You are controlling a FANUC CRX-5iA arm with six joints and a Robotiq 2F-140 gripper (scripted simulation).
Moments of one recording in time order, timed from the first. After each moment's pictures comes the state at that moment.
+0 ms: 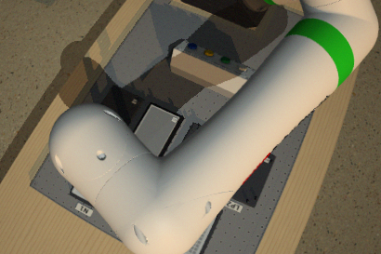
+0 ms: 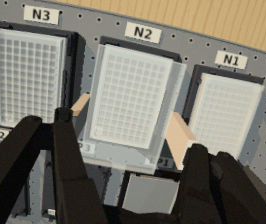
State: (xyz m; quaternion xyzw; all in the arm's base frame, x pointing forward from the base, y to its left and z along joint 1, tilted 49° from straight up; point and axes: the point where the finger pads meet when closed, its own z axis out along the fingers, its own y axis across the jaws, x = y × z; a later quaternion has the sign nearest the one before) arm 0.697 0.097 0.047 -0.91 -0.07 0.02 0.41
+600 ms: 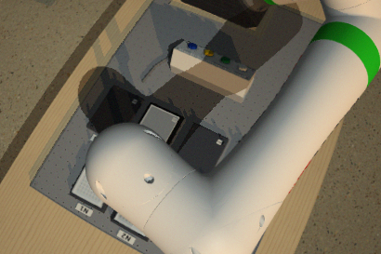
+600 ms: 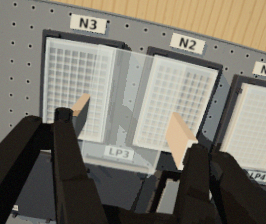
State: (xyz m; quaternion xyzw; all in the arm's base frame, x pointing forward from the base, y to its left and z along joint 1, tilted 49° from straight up) arm 0.689 0.136 0.094 -0.91 -0.08 0.02 0.41
